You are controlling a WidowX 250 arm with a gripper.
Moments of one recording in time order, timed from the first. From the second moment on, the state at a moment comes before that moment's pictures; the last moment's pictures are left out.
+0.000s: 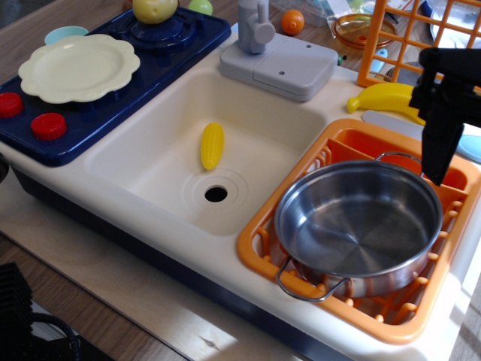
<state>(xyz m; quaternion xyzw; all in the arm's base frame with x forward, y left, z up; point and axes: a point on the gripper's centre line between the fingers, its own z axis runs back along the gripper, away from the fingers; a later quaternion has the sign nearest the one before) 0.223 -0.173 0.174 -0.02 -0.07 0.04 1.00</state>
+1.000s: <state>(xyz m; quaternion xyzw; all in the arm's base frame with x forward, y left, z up) 0.219 -0.155 0.124 -0.04 -0.06 0.05 1.00</state>
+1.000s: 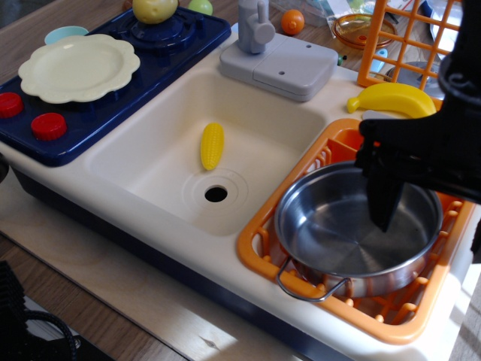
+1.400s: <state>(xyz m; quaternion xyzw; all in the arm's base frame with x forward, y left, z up) 0.216 -0.157 0.120 -0.04 -0.07 0.06 0.99</state>
